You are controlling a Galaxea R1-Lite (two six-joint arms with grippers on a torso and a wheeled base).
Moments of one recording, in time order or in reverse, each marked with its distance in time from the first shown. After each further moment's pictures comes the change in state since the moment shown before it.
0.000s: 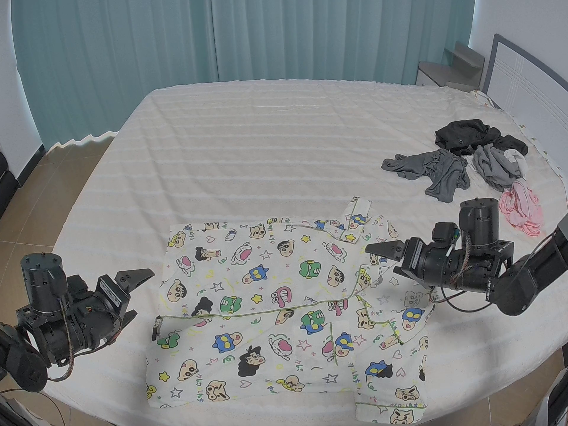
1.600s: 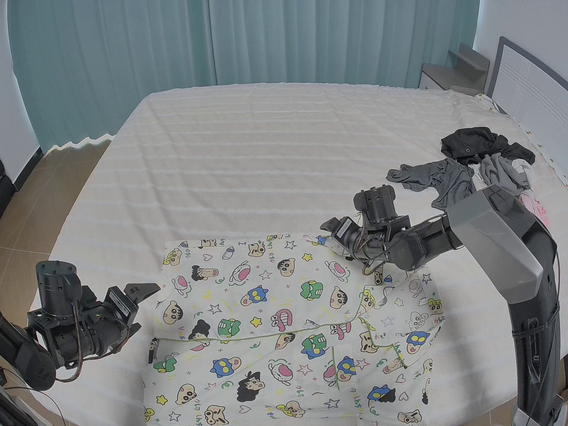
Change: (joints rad) left arm 0.004 0.088 0.014 -0.004 0.004 -0.002; right arm 0.084 0.573 -0.885 0.446 -0.351 0.240
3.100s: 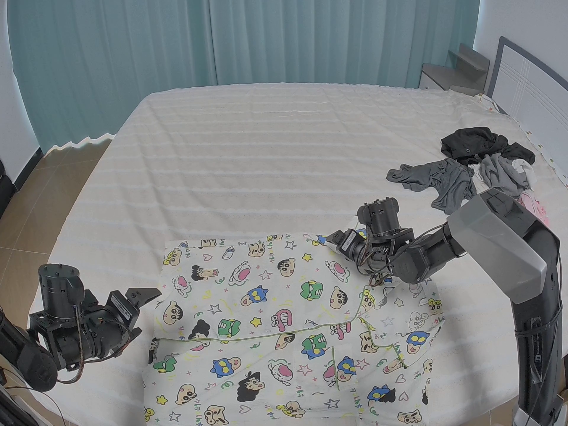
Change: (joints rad) left arm 0.001 0.017 0.010 0.000 -0.002 -0.005; right arm 0.000 -0.018 0.127 -0.081 -0.048 -0.042
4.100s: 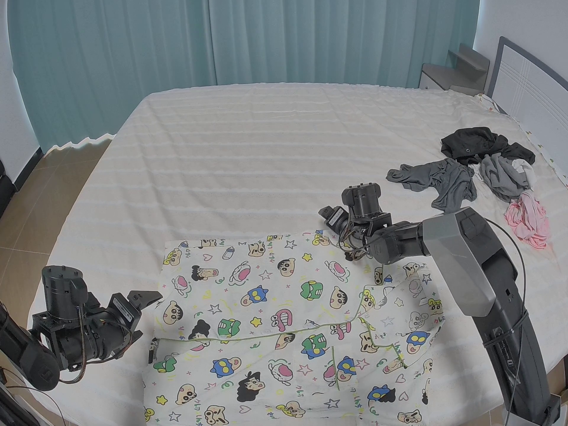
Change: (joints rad) left arm 0.003 0.026 0.002 -0.003 0.001 -0.003; right arm -0.025 0.280 -0.572 0.151 -0.067 -0.007
